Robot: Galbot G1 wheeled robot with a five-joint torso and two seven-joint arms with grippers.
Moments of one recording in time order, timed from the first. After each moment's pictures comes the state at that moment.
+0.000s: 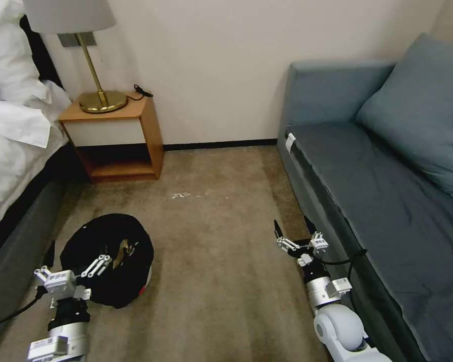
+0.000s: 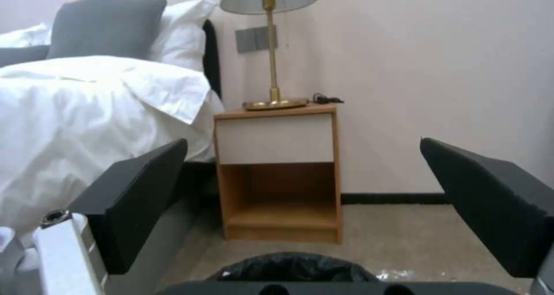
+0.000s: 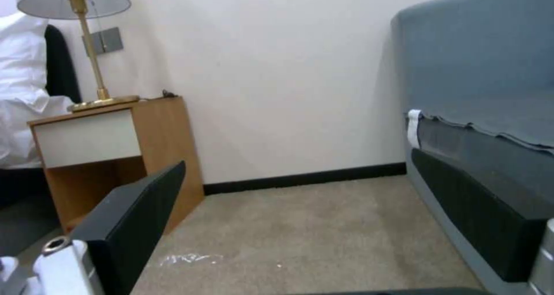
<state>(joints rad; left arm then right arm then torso) 1.83 -1.27 -0.71 -2.08 -0.20 -0.45 -0.31 -1.37 1.28 0.34 1.70 0.35 0.40 -0.05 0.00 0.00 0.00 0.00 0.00</state>
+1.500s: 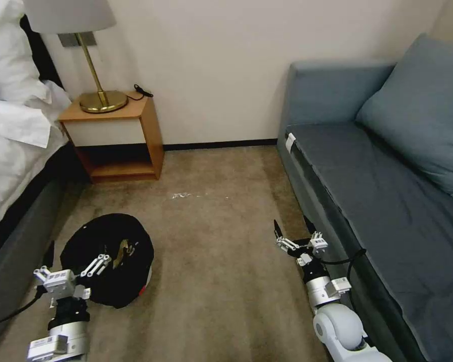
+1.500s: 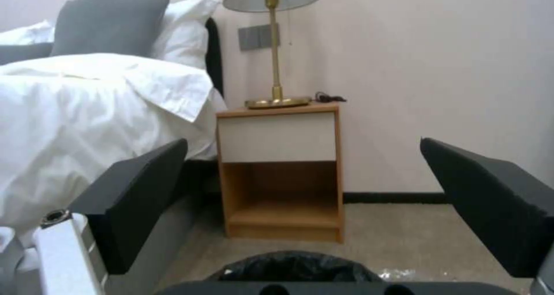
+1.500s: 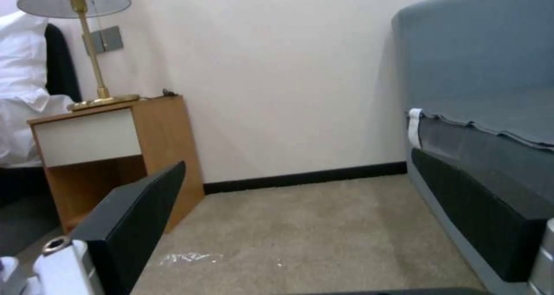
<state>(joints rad) 1.82 -1.27 -0.71 -2.08 -0.20 -0.44 -0.31 -1.37 1.28 0.34 1.69 0.35 0.40 -0.05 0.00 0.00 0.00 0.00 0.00</state>
